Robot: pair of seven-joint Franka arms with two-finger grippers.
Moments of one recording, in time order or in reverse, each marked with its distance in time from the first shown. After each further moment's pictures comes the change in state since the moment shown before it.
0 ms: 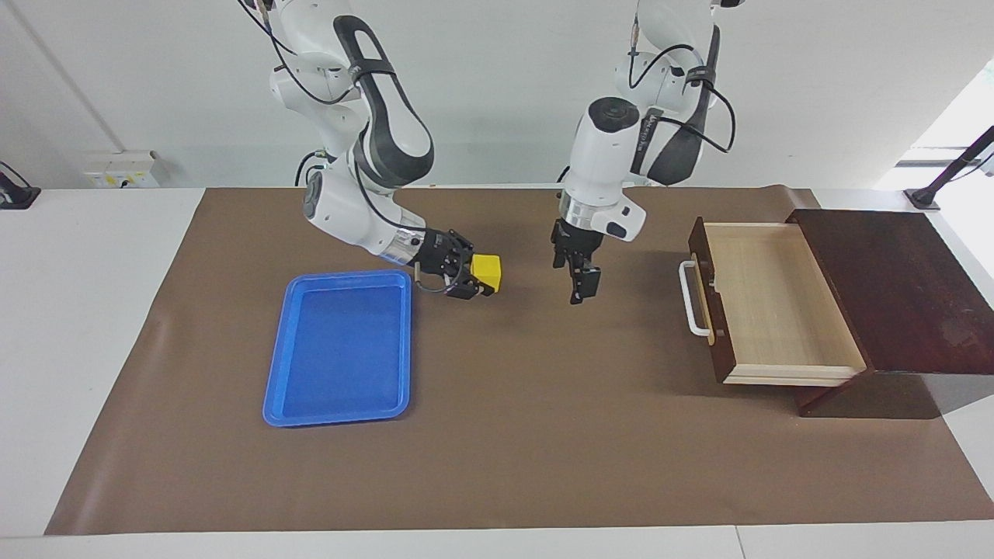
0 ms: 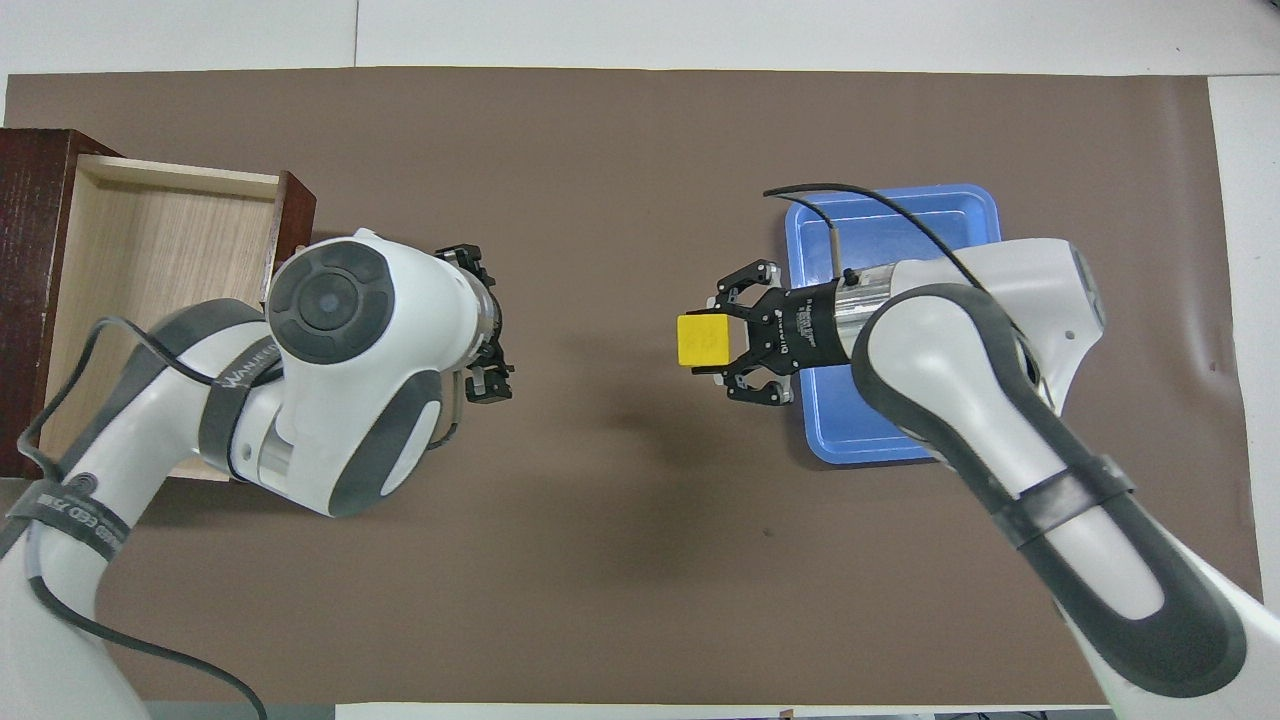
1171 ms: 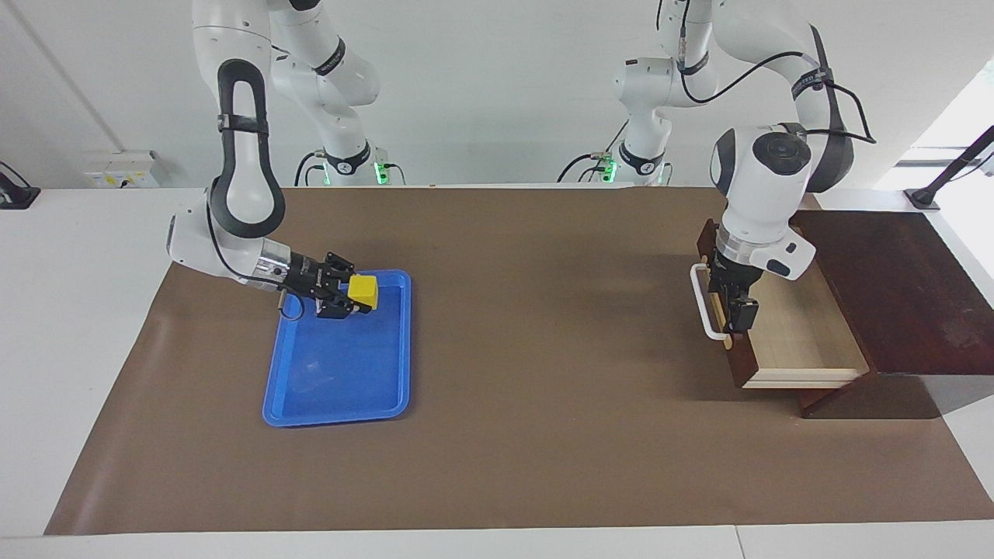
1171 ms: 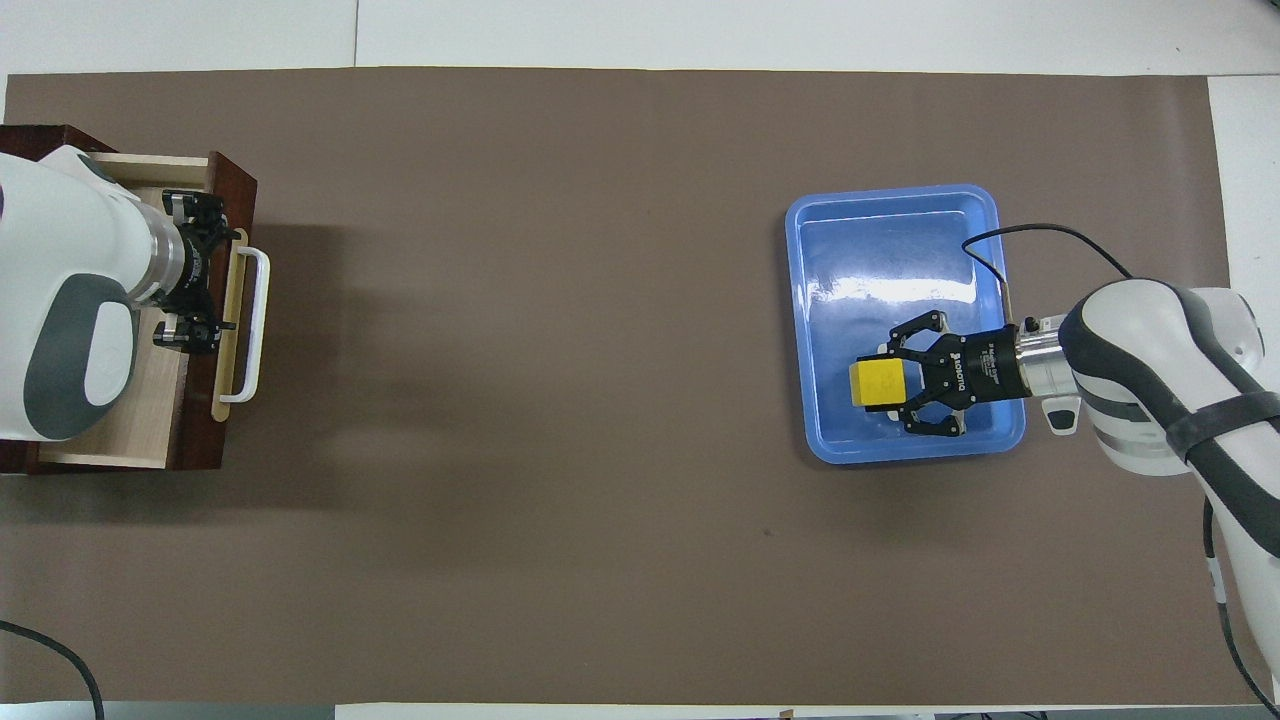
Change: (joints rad) left arm 0.443 -0.015 -0.046 0.003 0.128 -0.033 0.598; right arm -0.351 0.069 -0.002 -0.168 -0.102 -0.158 -0.362
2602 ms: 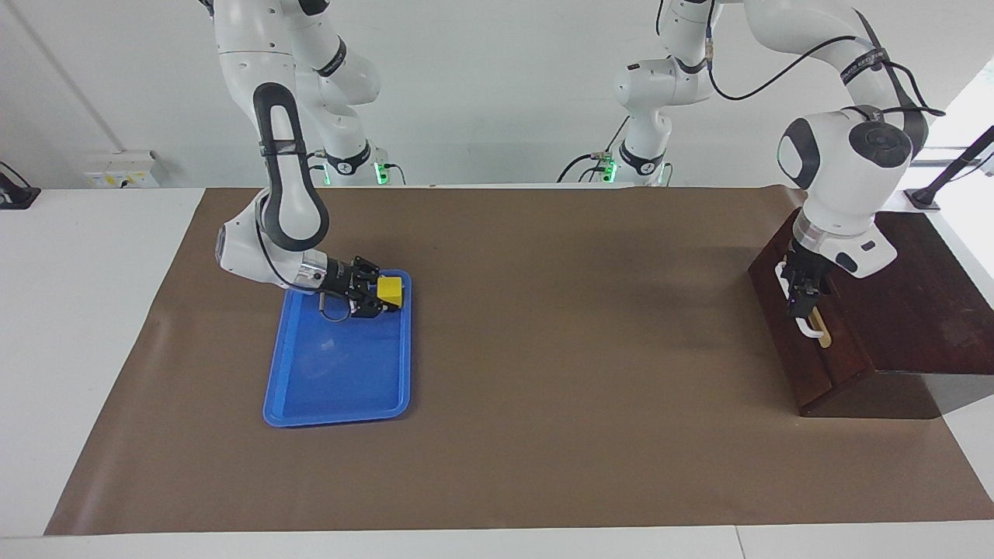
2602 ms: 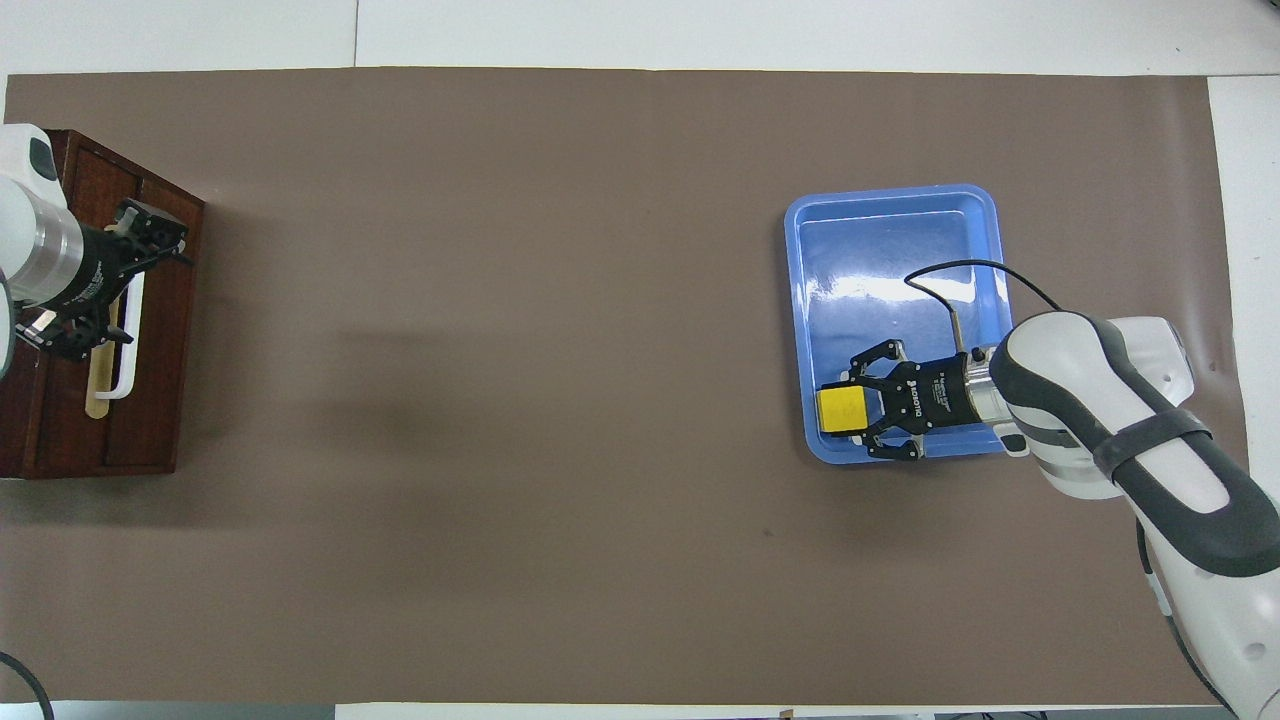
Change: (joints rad) left arm 0.044 -0.042 -0.004 0.123 -0.039 -0.281 0.686; right arm 0.081 -0.004 0.005 -0.083 0.037 0.101 -0.049
